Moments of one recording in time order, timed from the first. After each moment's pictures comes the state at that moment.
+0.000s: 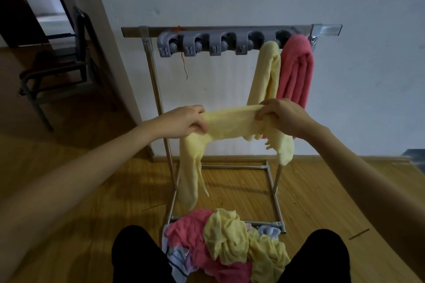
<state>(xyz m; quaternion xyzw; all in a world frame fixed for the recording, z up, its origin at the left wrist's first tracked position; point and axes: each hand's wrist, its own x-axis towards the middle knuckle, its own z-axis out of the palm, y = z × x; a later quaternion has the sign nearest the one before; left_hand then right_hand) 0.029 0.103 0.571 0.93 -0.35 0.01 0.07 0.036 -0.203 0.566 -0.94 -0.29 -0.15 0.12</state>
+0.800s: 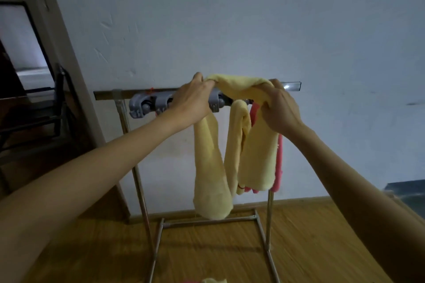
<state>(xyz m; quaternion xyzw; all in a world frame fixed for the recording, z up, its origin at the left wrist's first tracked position) 0.098 -0.013 0.713 0.93 -0.19 0.31 0.05 0.089 -0.225 0.676 -0.90 -0.10 -0.36 0.21</state>
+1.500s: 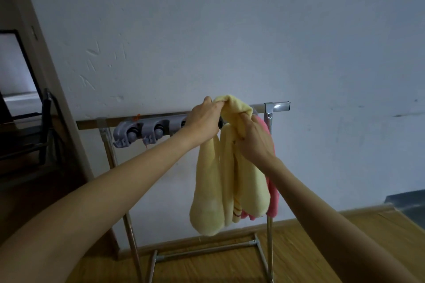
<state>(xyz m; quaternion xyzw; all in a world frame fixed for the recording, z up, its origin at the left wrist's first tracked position) 0.149 -0.061 0.711 0.93 -0.22 0.27 0.06 0.128 -0.204 0.648 -0.90 -0.07 -0.36 0.25</state>
